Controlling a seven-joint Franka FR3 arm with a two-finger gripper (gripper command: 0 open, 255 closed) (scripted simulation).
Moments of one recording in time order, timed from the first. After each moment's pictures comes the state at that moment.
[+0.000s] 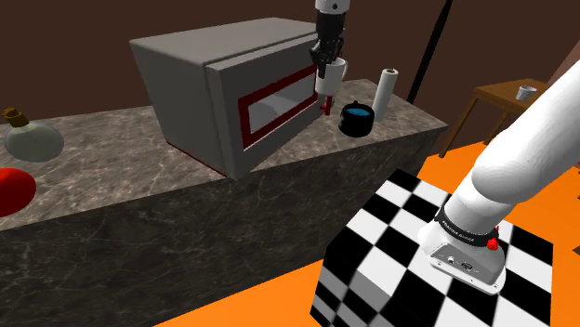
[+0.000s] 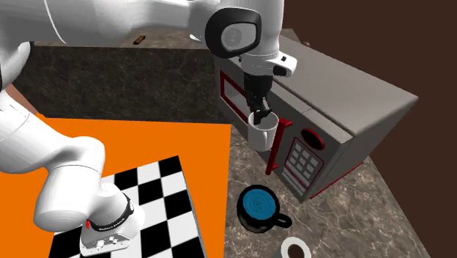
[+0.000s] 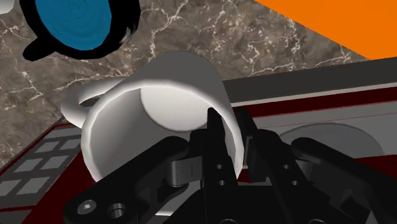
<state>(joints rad) -0.11 -0.17 0.10 -1.99 -0.04 1.87 0.03</state>
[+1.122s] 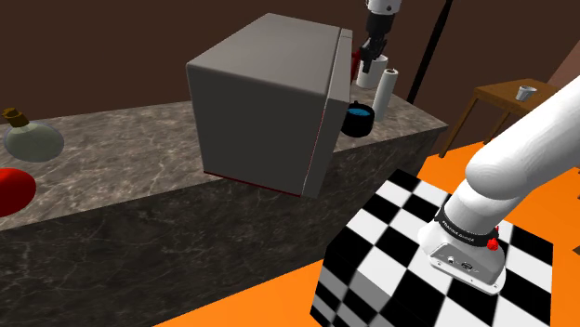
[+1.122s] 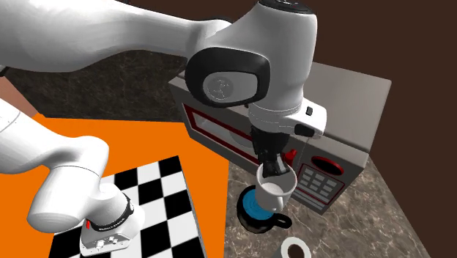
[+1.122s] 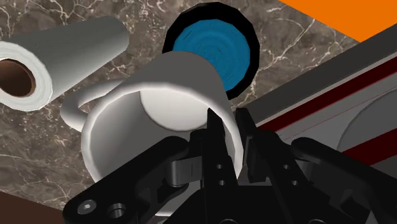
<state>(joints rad) -0.24 -0.27 -0.10 -2.11 -0.07 1.90 -0.29</state>
